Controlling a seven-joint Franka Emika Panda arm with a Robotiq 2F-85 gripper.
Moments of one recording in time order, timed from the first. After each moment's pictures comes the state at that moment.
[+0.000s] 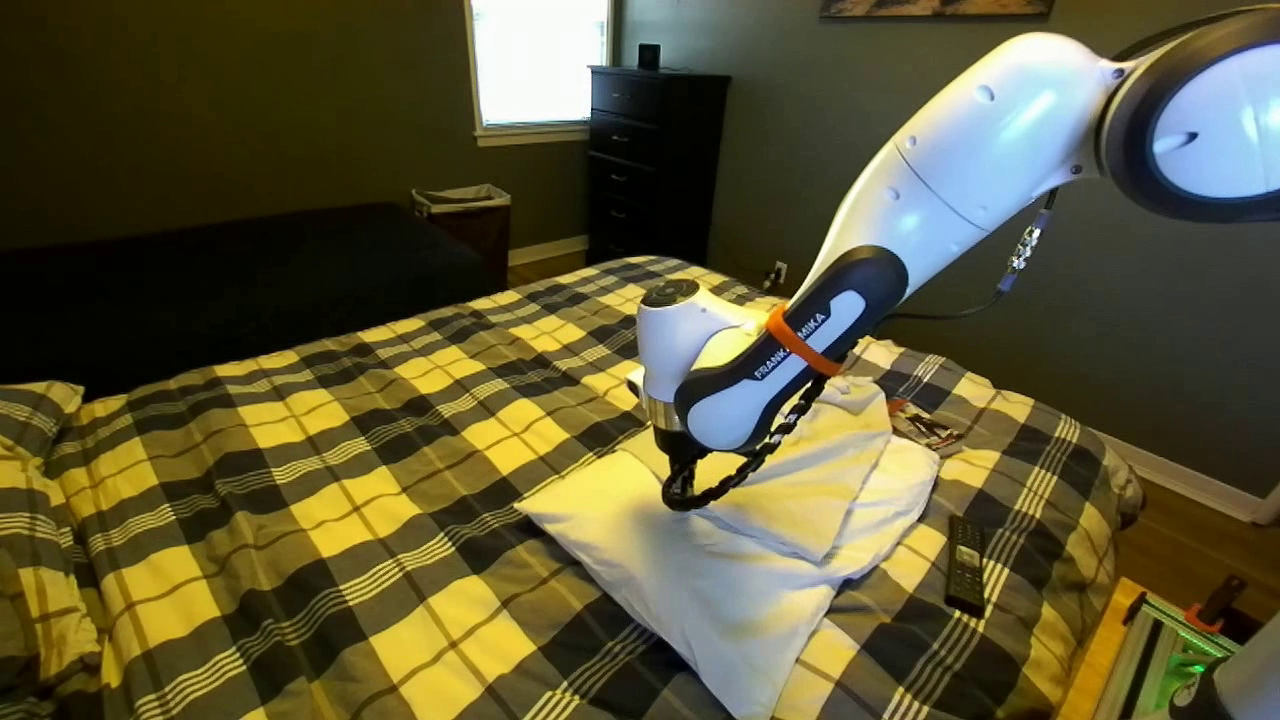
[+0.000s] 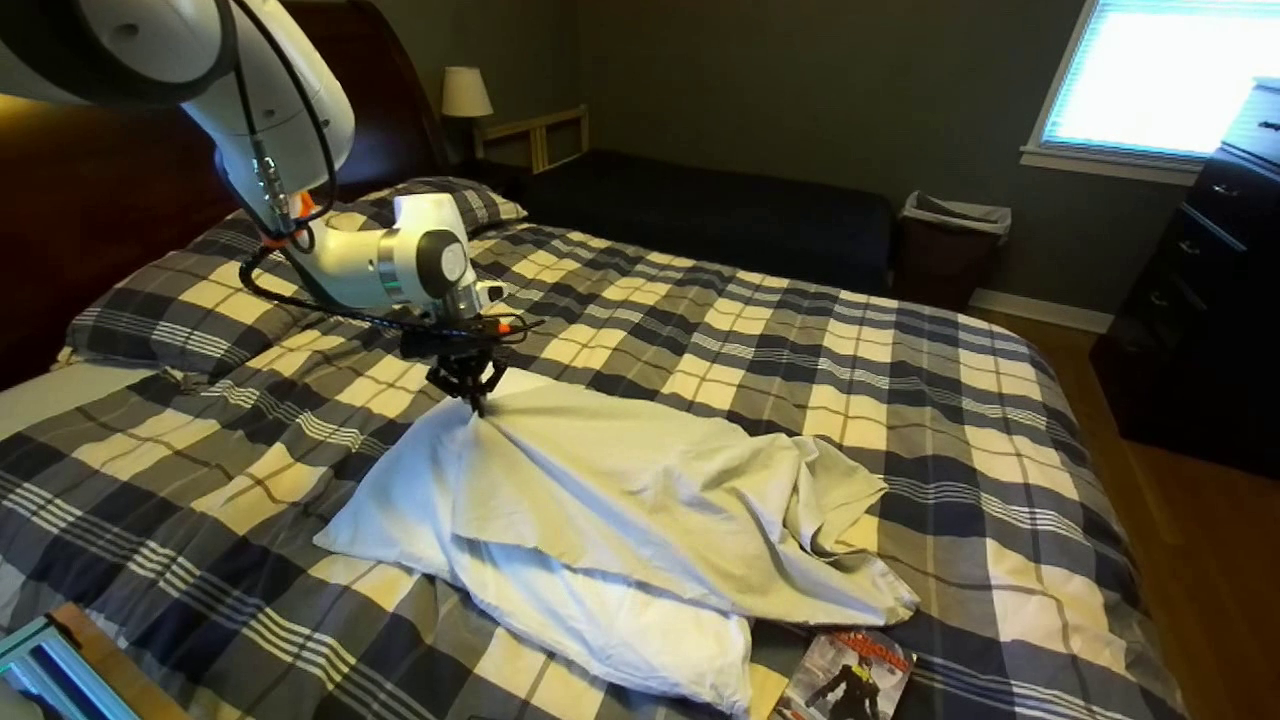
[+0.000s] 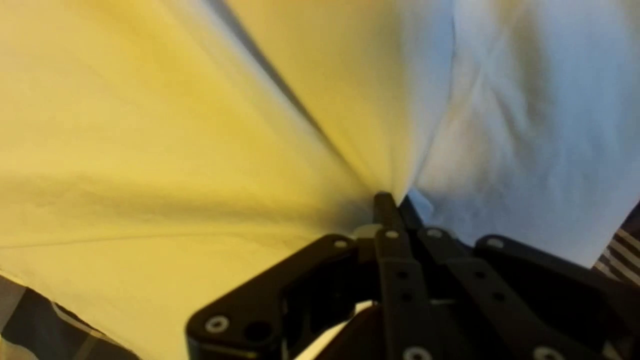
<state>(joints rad) 0.17 0.57 0.07 -1.99 -0.32 2.47 -0.20</state>
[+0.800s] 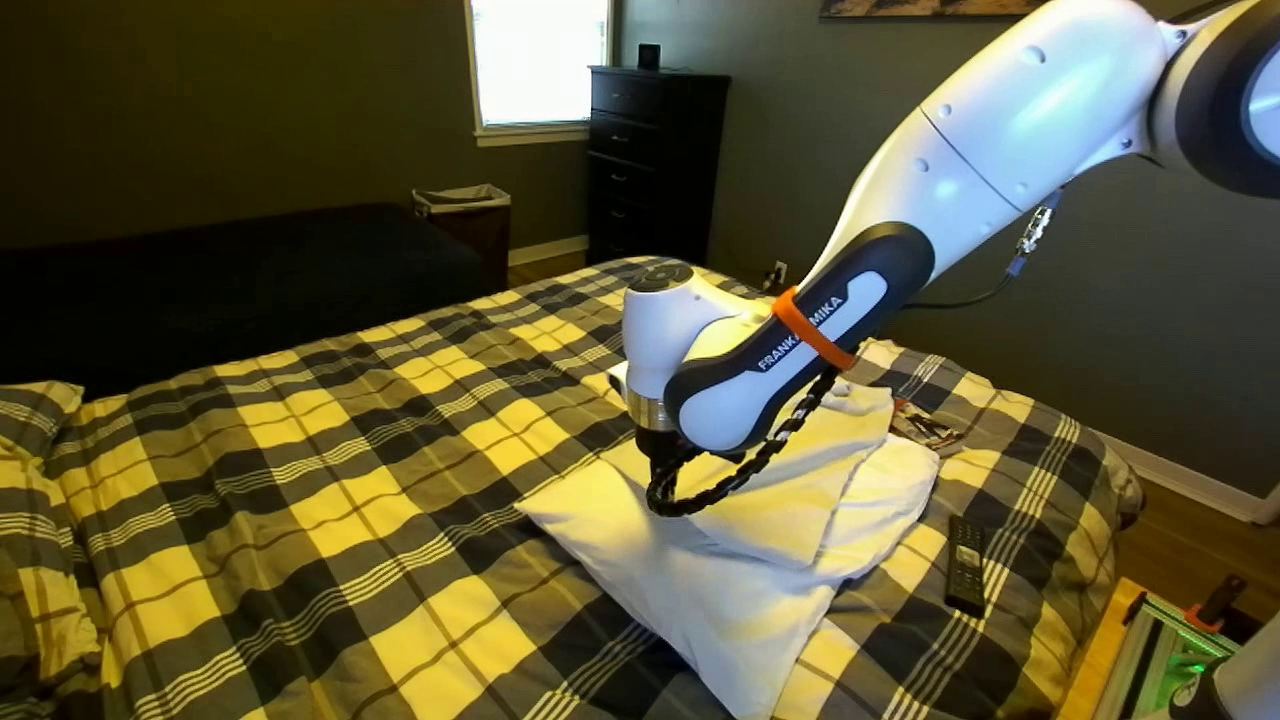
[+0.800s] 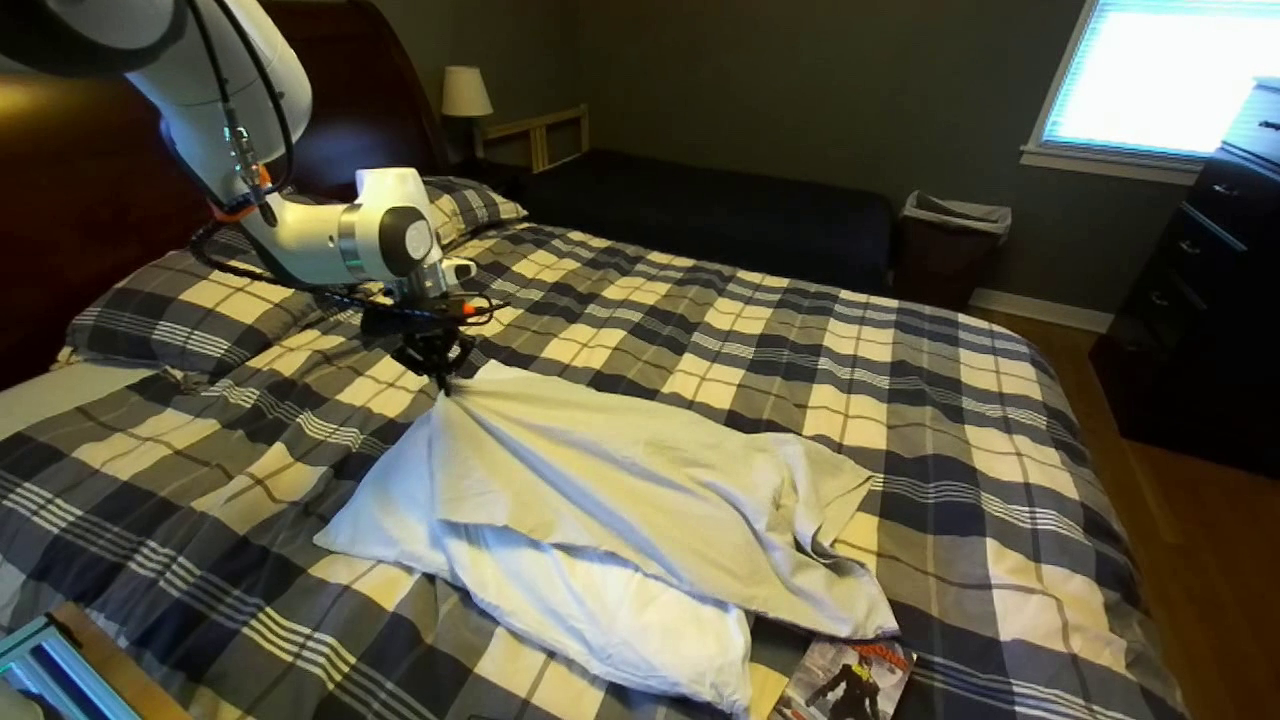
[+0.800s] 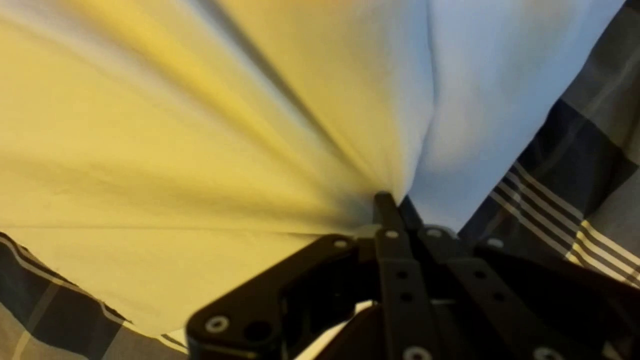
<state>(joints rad) 0.19 0.49 0.13 -2.04 -0.27 2.47 -0.18</state>
